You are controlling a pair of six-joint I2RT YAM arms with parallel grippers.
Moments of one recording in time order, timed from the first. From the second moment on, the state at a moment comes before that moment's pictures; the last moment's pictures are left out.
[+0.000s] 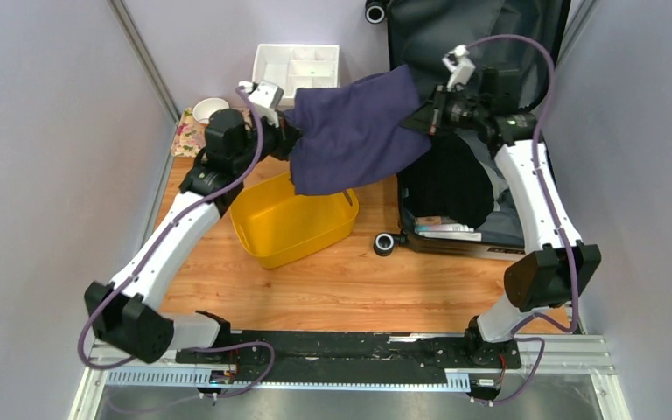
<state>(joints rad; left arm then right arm) -0.41 1.35 1.32 -0.09 0.27 -0.12 0.08 1.59 1.77 -0.61 -0.75 0.29</state>
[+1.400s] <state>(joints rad) -0.36 1.40 0.80 -0.27 0.27 0.10 0.48 1.84 1.57 -0.70 -0.37 0.02</state>
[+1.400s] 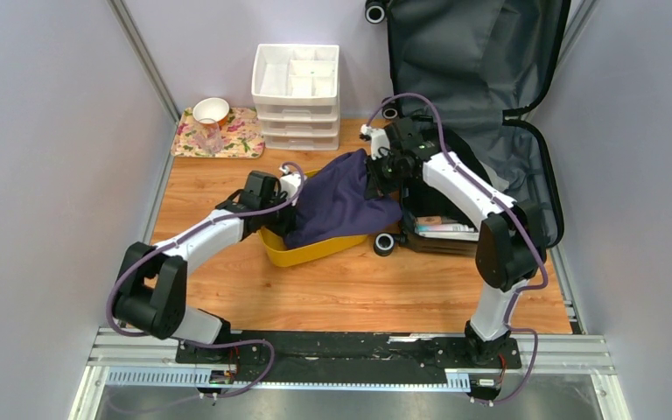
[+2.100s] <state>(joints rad) -0.29 1.44 1.02 -0.42 0.46 0.12 0.36 1.72 1.64 -0.94 -0.38 -0.04</state>
